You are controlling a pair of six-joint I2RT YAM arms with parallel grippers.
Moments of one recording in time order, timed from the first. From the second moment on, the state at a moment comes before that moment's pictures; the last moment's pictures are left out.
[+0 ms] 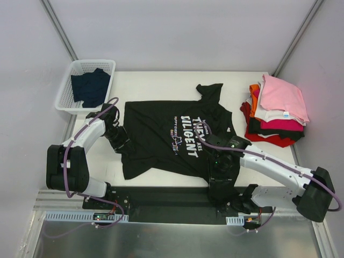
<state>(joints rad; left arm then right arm) -0.08 1.44 0.91 -0.93 0.31 -0.65 0.95 1.12 0.84 -1.23 -0.16 0.91</state>
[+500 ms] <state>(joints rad) -0.25 1.41 0.77 -0.84 0.30 -0.75 0.73 1.84 1.24 -0.96 -0.22 0.61</state>
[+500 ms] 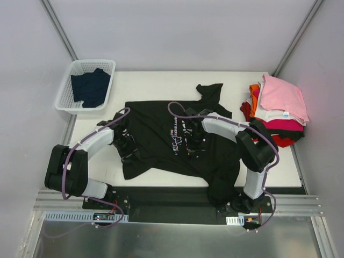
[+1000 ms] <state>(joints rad) -0.27 1.38 0.70 -0.78 0.28 -0.78 0.69 1.93 1.32 -0.94 -0.30 0.51</state>
